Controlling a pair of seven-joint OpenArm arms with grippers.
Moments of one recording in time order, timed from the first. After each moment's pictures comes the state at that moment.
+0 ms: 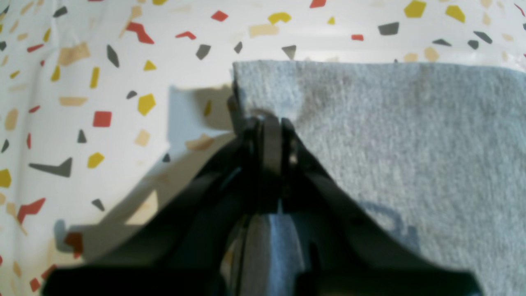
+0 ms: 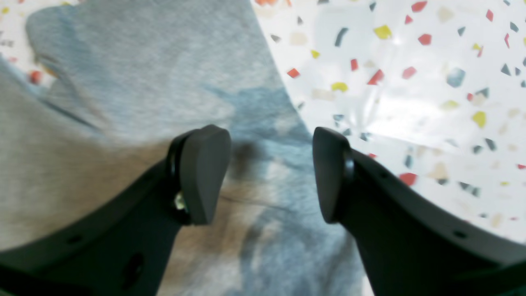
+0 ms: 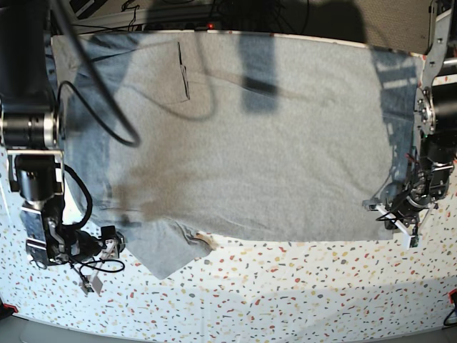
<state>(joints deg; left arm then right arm) -43.1 -19.9 -1.5 6.6 0.3 -21.5 -3.8 49.9 22.7 -10.1 26.9 13.3 29.0 -39.4</state>
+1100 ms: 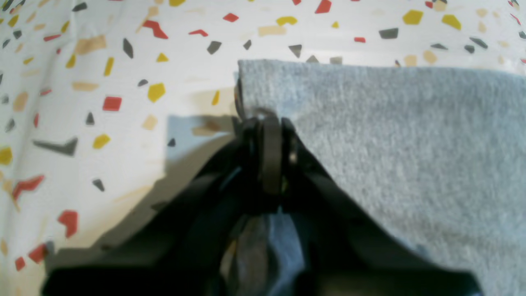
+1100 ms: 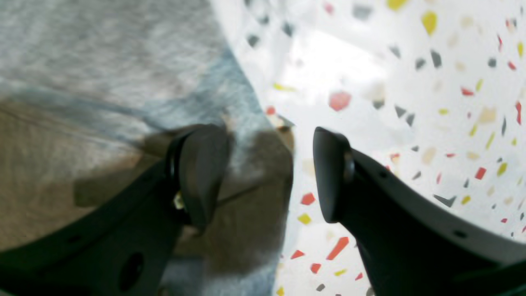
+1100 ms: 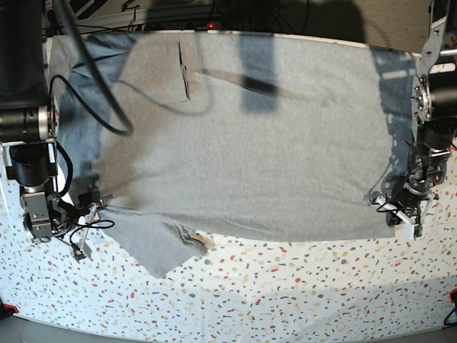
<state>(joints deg) -38.9 -19.9 -1.7 7.2 -2.9 -21.9 -9.9 47.1 25.8 -16.3 20.0 -2.3 26.9 -31.6</state>
